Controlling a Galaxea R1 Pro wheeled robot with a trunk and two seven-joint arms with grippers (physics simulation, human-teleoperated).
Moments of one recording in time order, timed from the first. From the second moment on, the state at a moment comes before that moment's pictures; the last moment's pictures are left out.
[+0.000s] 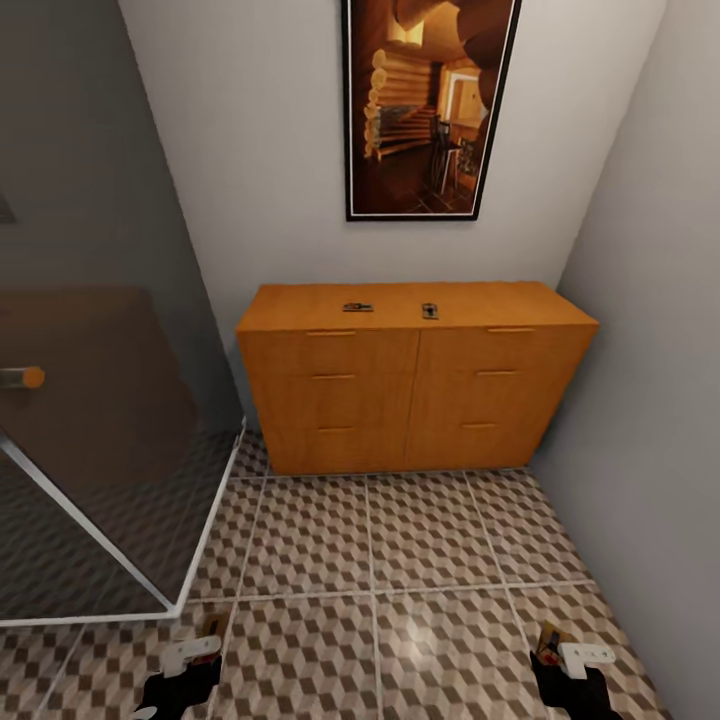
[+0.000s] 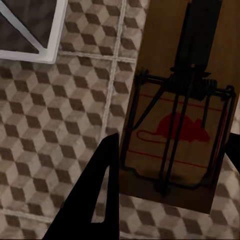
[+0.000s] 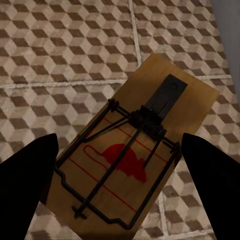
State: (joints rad) left arm -0.56 0.10 -0.05 0.08 0.21 -0.34 0.02; right arm -0.27 -0.13 -0.26 -0.53 0.15 -0.17 0.10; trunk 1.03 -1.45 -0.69
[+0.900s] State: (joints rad) left arm -0.56 0.10 -0.05 0.08 0.21 -0.34 0.02; right arm -0.27 -0.13 -0.26 -0.52 0.15 -0.17 0.09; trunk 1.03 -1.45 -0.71
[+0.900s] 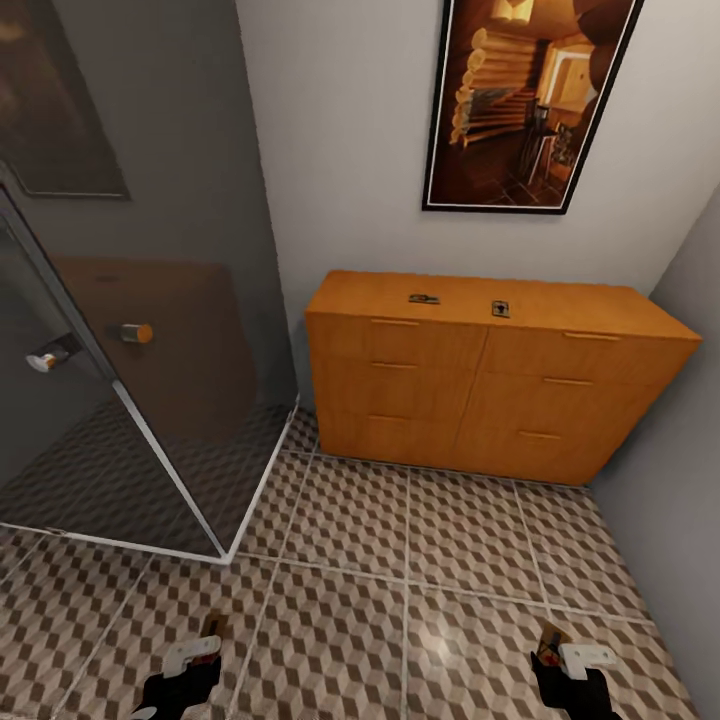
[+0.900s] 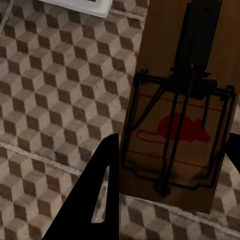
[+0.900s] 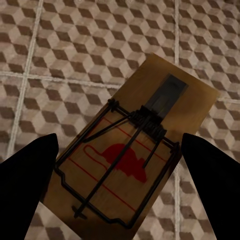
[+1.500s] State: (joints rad) left arm -0.56 0.10 -0.05 0.08 0.21 -0.34 0.02; right arm -0.27 -0.13 -0.26 -0.52 0.15 -0.17 0.09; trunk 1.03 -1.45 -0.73
